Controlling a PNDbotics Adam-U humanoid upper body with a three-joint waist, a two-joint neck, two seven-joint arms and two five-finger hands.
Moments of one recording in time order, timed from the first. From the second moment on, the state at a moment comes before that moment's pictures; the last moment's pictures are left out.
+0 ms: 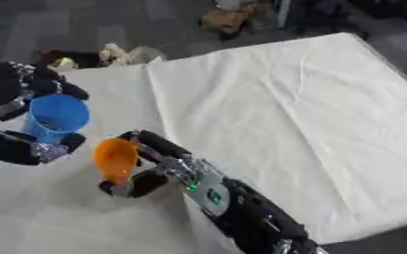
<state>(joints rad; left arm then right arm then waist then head) -0.73 0.54 -0.31 -1.55 -0.74 -0.57 -0.26 -0.71 0.06 0.39 -1.03 0.59 -0.31 0.10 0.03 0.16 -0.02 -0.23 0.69</state>
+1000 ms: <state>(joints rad) -0.79 0.55 -0.37 -1.53 -0.97 -0.67 -0.28 -0.71 0.07 0.40 -1.01 0.60 -0.32 0.10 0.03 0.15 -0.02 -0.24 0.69</state>
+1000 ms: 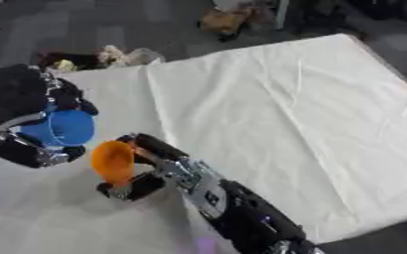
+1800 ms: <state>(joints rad) -0.83 0.55 -0.42 -1.53 -1.08 -0.72 -0.29 -0.71 0.07 0.40 -1.01 0.60 -0.32 0.10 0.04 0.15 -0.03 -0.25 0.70</state>
